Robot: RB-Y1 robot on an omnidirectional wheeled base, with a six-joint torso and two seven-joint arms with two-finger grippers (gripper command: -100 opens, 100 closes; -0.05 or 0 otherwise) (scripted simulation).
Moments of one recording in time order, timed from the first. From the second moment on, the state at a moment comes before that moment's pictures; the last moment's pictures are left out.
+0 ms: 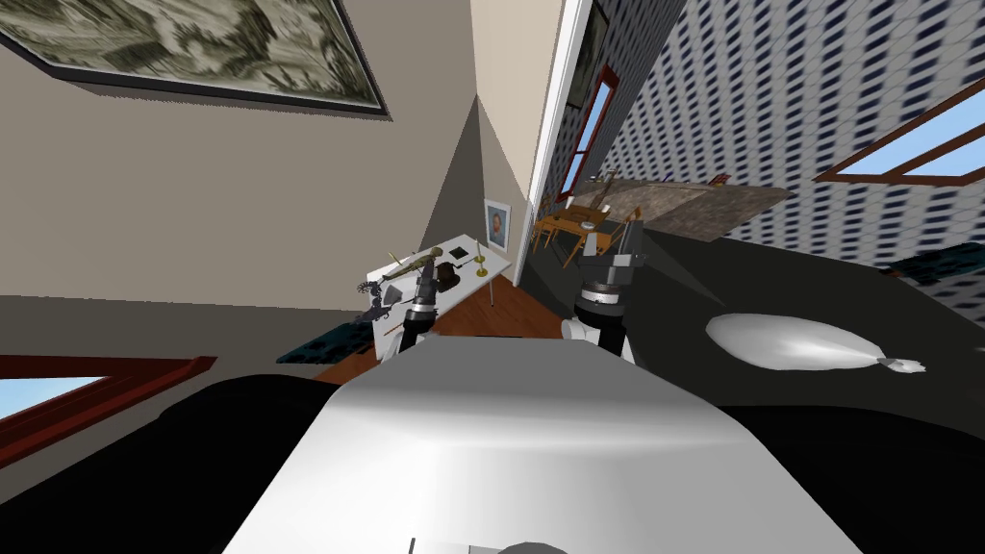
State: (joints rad) left arm 0.57 0.19 -0.03 -2.18 -0.10 -0.46 -0.14; right arm 0.47 -0.03 0.04 -2.38 0.06 -0.51 -0.17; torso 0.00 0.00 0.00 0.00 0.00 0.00
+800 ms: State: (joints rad) left arm 0.64 0.33 0.03 -2.08 -0.15 -0.30 -0.27; right arm 0.47 -0.03 0.04 -2.38 0.06 -0.51 -0.17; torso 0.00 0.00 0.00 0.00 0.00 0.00
